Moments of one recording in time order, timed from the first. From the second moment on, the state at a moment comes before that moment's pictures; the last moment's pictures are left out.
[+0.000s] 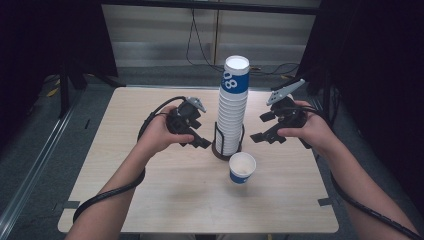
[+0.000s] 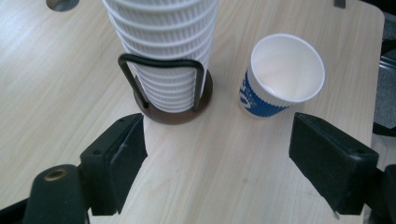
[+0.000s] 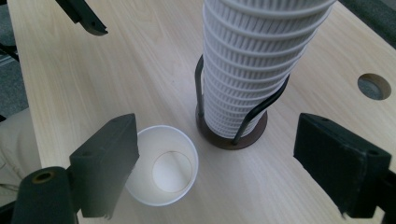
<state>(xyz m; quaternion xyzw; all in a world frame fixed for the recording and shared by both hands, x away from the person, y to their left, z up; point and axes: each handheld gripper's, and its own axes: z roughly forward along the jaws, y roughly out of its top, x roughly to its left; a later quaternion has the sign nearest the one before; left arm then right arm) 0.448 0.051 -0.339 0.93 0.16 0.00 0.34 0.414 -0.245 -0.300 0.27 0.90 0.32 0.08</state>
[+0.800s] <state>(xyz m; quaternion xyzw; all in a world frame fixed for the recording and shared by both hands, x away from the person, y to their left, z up) 0.466 0.037 -0.307 0.92 0.17 0.02 0.36 0.441 -0.226 -0.251 0.29 0.88 0.36 0.11</state>
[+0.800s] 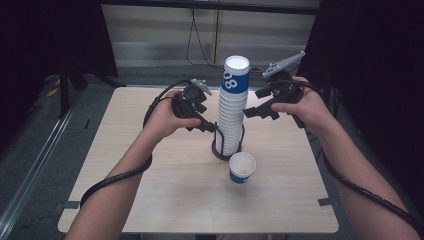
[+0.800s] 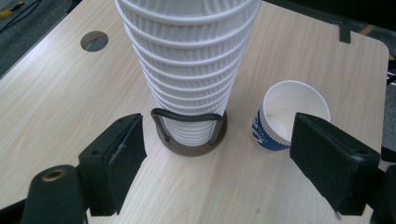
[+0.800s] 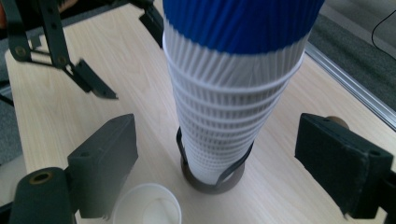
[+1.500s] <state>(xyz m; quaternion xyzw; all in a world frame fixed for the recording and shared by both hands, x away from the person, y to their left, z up) 0.475 0.029 -0.309 0.91 0.17 0.03 0.37 0.465 -0.196 -0.239 0.31 0.86 0.38 0.13</state>
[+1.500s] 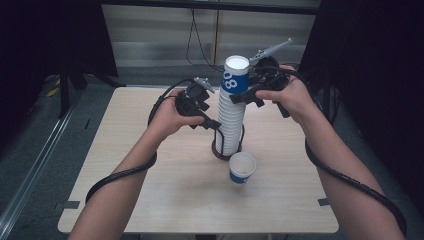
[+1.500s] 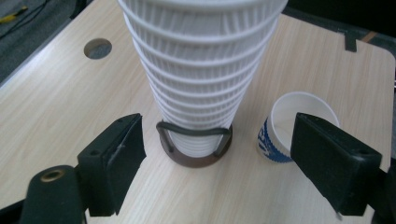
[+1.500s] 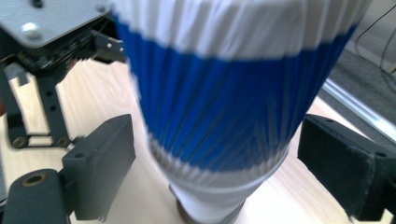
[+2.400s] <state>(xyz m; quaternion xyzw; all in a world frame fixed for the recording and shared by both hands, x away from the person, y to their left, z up) 0.481 0.009 -0.284 0.89 0.18 0.06 0.42 0.462 -0.196 -0.239 0.32 0.85 0.39 0.14</state>
